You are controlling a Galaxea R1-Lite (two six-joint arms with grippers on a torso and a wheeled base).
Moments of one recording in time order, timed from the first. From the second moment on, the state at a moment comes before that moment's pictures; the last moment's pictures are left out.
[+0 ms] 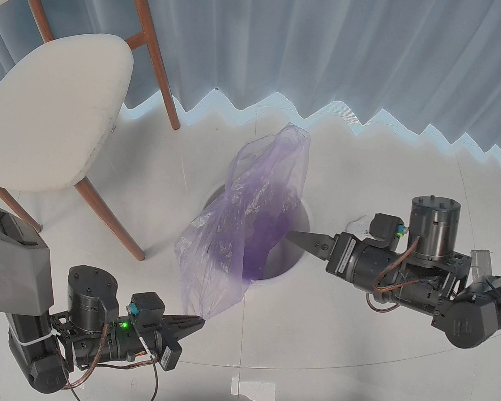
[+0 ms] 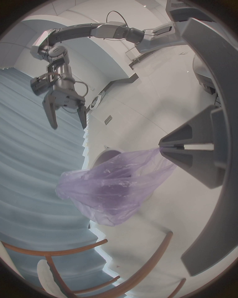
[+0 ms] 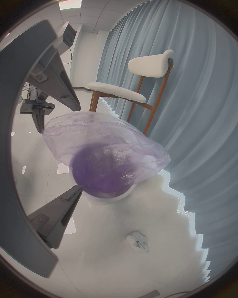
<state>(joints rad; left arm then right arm) -0.55 2.11 -0.26 -1.51 -0.25 0.12 0.40 1.83 -0.88 -0.59 0.22 0.58</state>
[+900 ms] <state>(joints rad) -0.59 2.08 -0.27 -1.51 -0.25 0.12 0.49 2.08 -0.98 -0.75 0.21 0.44</state>
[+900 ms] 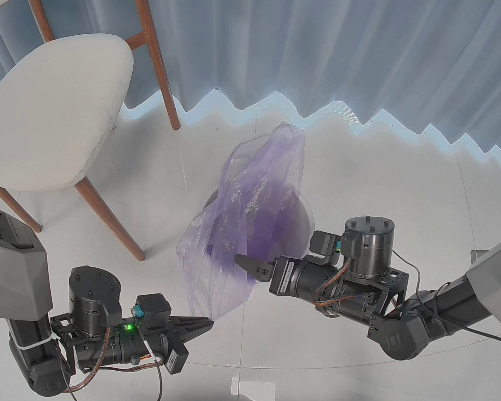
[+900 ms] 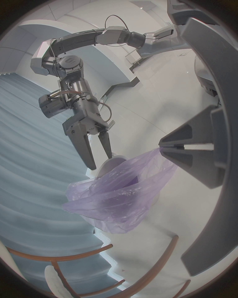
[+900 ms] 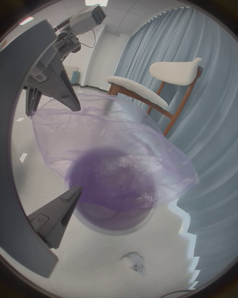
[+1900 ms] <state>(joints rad) -0.56 2.06 -0.23 -1.51 -0.24 0.10 0.40 2.13 -1.34 -0.68 0.18 0.48</state>
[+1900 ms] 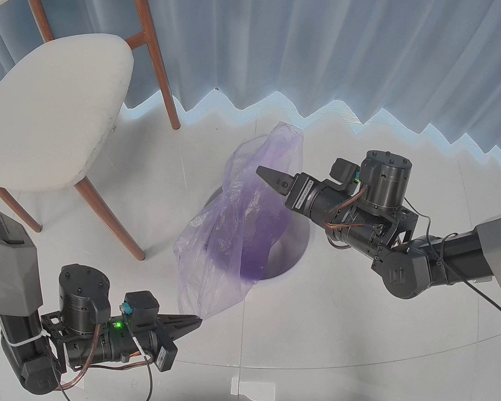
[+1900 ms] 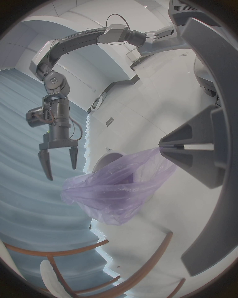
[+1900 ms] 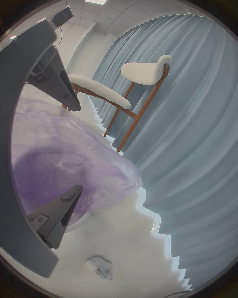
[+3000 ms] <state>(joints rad) -0.54 2.00 -0.24 -1.51 -0.22 0.07 0.39 2.12 -1.11 -0.86 0.18 0.48</state>
